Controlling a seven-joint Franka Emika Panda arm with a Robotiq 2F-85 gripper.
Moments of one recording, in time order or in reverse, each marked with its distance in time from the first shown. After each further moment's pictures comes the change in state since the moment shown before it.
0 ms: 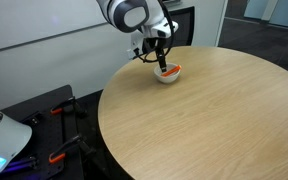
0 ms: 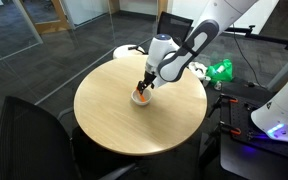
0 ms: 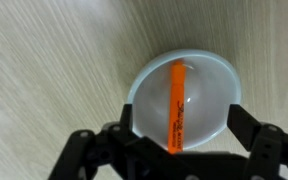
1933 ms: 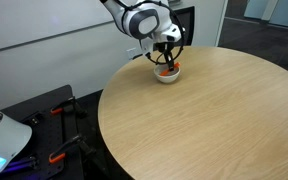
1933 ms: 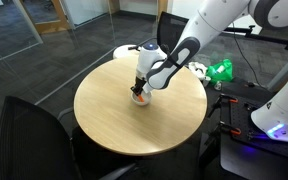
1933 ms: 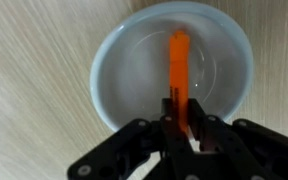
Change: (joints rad) arm 0.094 0.189 -0.086 0.217 -0.001 -0.009 0.019
